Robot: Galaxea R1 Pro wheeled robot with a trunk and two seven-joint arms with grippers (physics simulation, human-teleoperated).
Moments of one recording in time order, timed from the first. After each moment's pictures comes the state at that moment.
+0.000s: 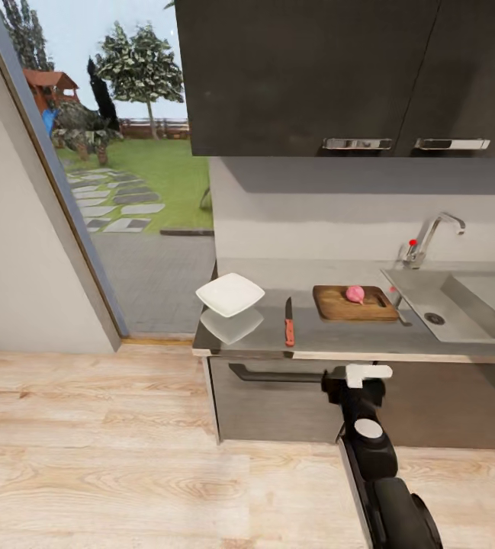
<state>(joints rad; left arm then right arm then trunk) 0.37 0.18 -0.27 -0.57 0.26 -1.05 0.15 -0.26 0.17 0.02 -1.60 0.29 0.54 -0.23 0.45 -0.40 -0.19</state>
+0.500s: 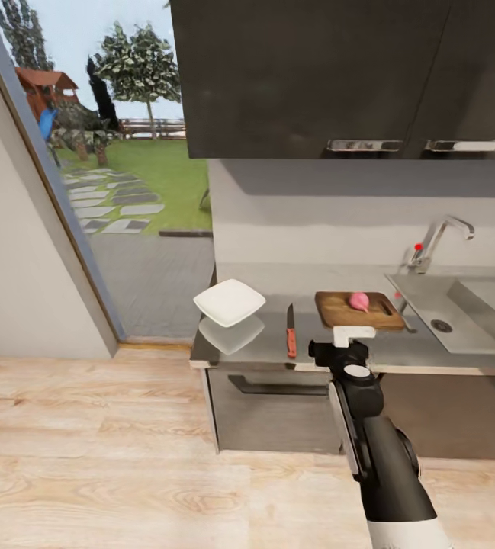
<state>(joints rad) 0.37 0.17 -0.27 -0.57 0.26 -1.05 0.15 -0.49 0.17 0.06 -1.55 0.19 0.76 -0.22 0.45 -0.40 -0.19</state>
